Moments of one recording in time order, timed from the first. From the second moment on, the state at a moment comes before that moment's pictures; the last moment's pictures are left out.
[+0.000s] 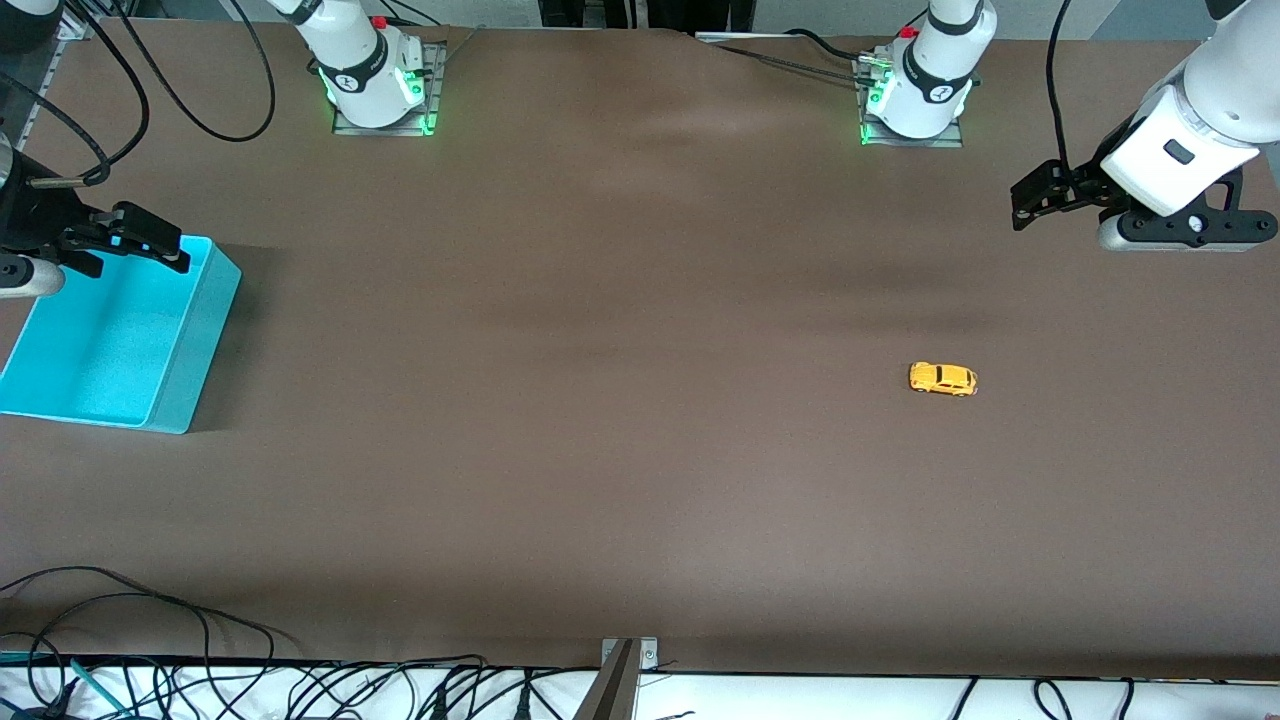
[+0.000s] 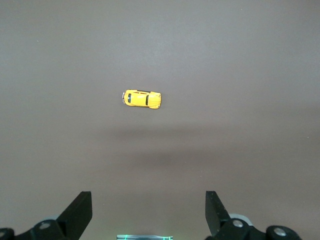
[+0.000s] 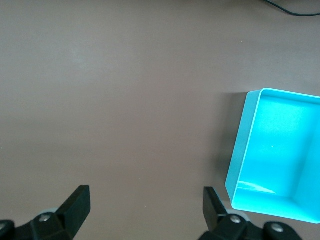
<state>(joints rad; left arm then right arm) -0.01 -0.04 -0.12 -1.65 0.00 1.51 -0.13 -0.01 0.09 0.02 -1.50 0.03 1.57 -0.04</state>
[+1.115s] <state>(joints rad) -0.01 -0.04 -0.13 -1.65 0.00 1.51 -0.13 -0.01 0.08 0.02 -1.50 0.03 1.57 -0.04</state>
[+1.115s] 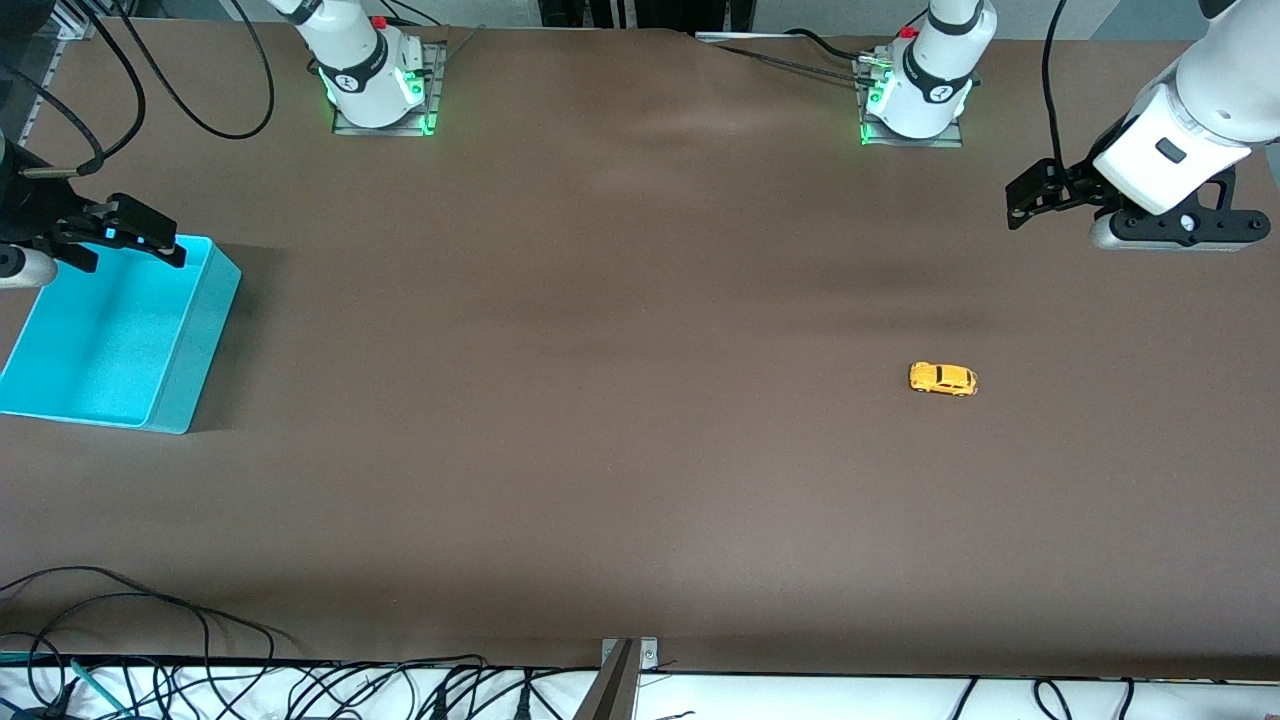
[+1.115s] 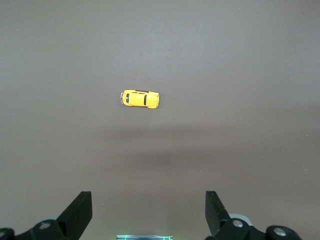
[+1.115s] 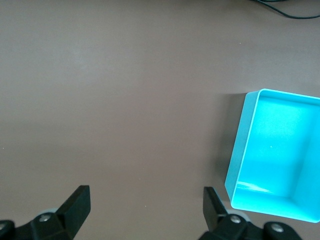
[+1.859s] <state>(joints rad) -0.01 -0.04 -0.13 -1.65 0.00 1.50 -0.13 -0.01 0.09 0.01 -1.51 0.03 1.57 -0.04</state>
